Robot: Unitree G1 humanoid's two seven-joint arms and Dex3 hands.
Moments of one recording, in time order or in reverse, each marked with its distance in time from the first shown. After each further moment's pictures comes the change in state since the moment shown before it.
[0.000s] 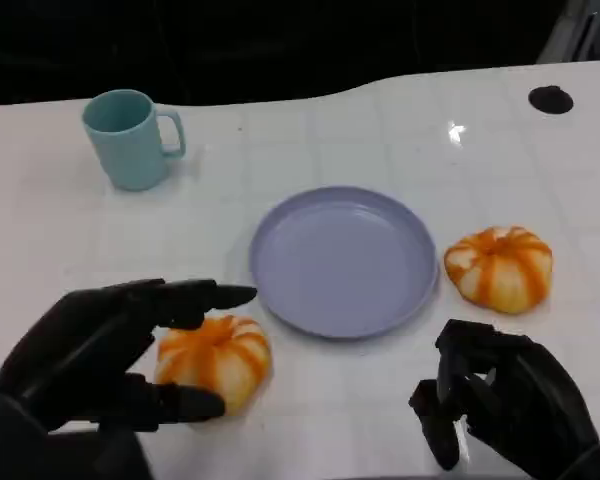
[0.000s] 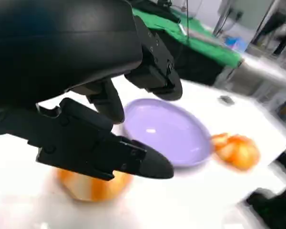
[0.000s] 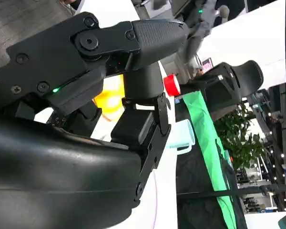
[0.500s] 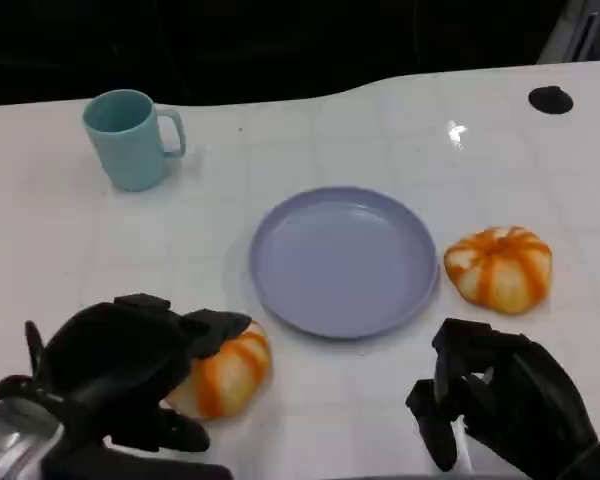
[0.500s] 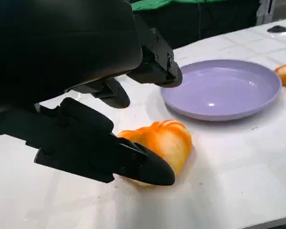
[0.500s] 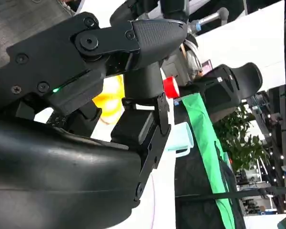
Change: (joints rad) left arm -0.056 0.045 -0.197 0.022 0.398 0.125 0.003; right arm 0.011 0.000 0.008 -0.033 0.002 0.027 -0.012
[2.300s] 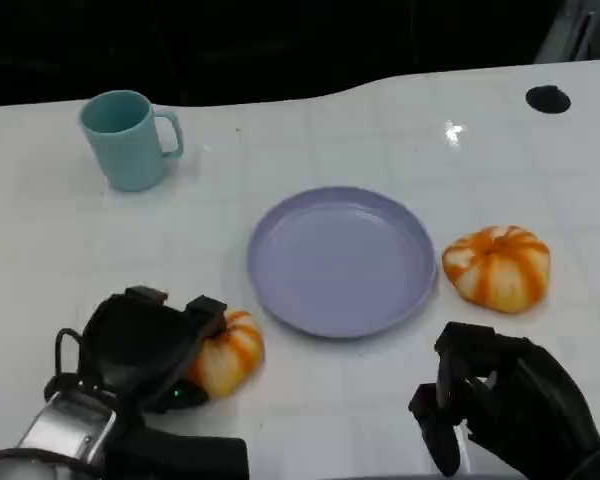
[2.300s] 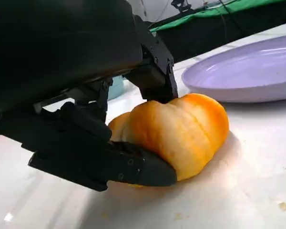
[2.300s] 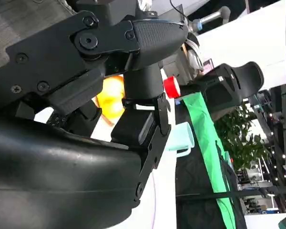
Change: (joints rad) left arm -0.277 -0.040 -0.274 0.683 0.146 0.024 0.650; right arm 0.024 -0.009 0.002 -0.045 0.000 0.020 -0.008
